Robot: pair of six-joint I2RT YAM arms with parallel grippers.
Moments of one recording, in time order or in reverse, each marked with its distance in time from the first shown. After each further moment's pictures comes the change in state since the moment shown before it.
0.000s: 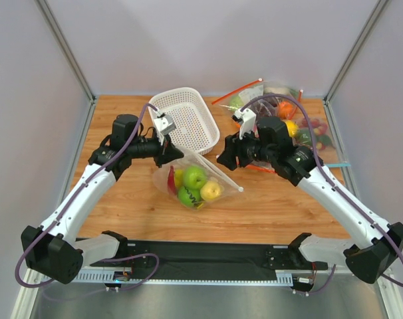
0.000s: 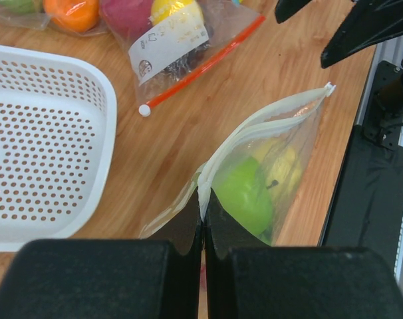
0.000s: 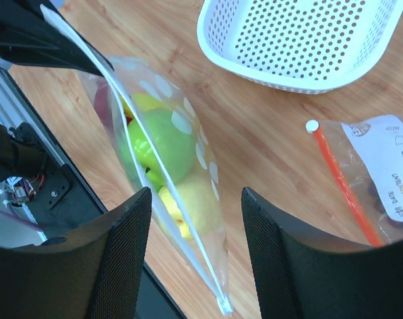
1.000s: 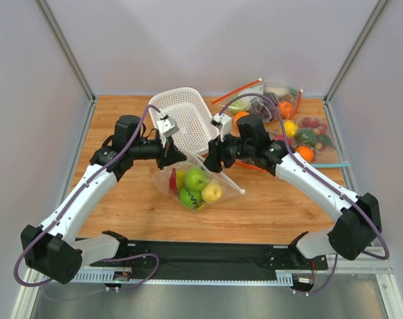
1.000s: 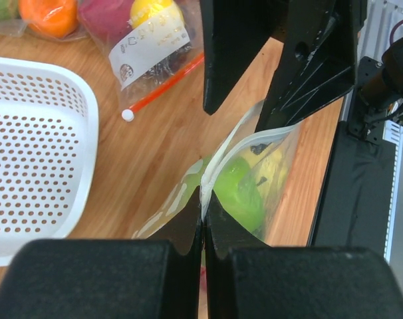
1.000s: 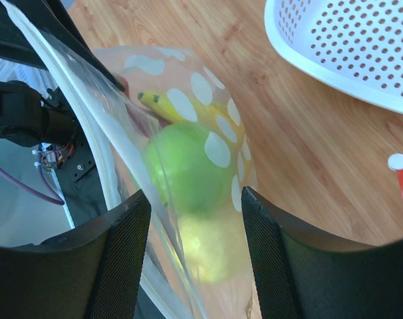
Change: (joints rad) left arm -0.022 0.000 0.000 -0.004 0.038 0.000; right arm -0.011 0.212 -0.028 0.160 -0.249 -0.030
